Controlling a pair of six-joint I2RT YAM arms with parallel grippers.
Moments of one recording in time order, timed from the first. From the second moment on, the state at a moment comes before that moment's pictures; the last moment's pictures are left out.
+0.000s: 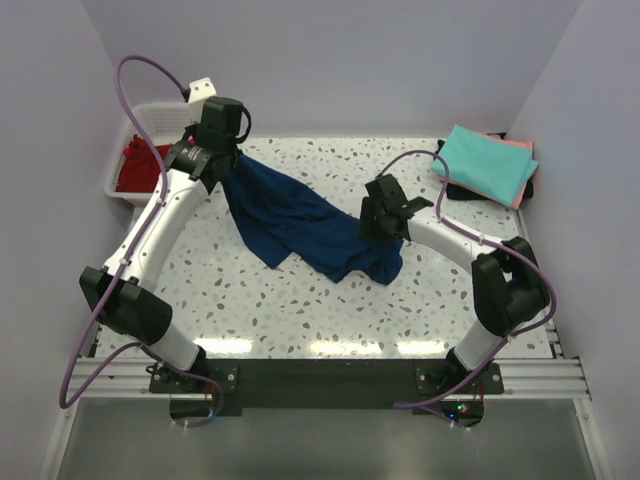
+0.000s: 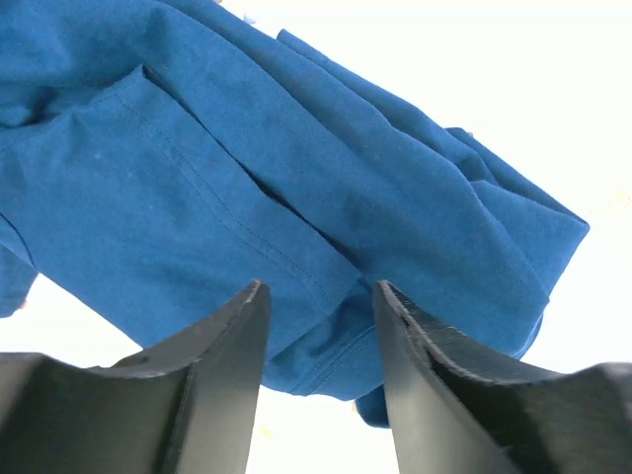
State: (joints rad) left arm -0.35 1.59 1.72 -0.73 -0.66 -0.49; right arm 0.51 1.67 1.16 -0.48 0.14 0.61
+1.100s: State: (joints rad) left arm -0.35 1.59 1.72 -0.74 -0.66 -0.49; right arm 0.49 1.76 1.13 -0.45 0.05 0.66
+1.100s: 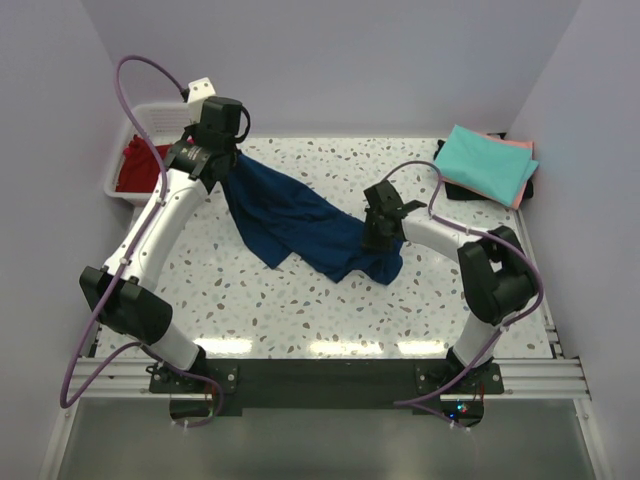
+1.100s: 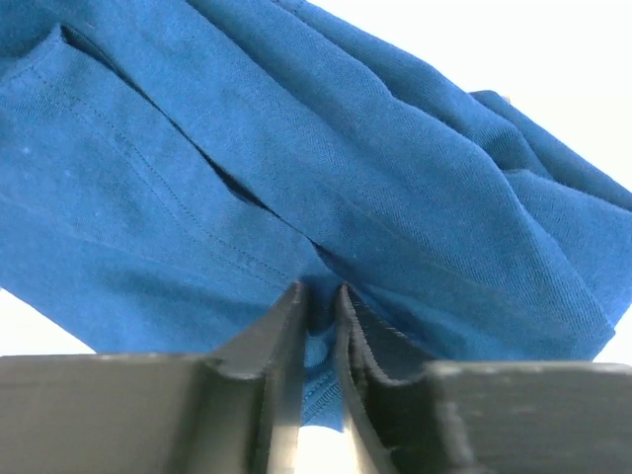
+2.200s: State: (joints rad) left arm -0.34 1.58 1.99 -0.75 -0.66 -0.35; right arm 0.40 1.49 1.99 -0.78 0.64 0.19
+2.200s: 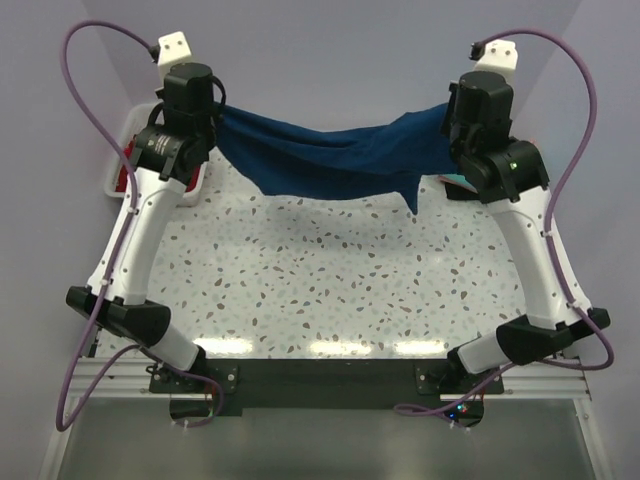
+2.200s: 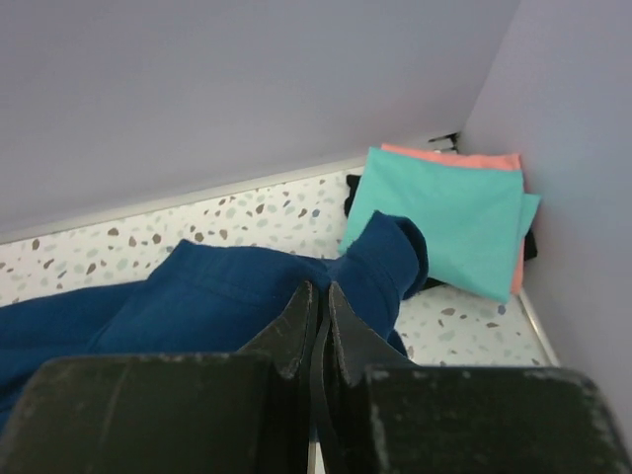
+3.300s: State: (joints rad) left arm -0.33 1.43 1.34 -0.78 -0.55 -0.52; right arm 0.40 1.38 1.08 -0.79 0.27 0.51
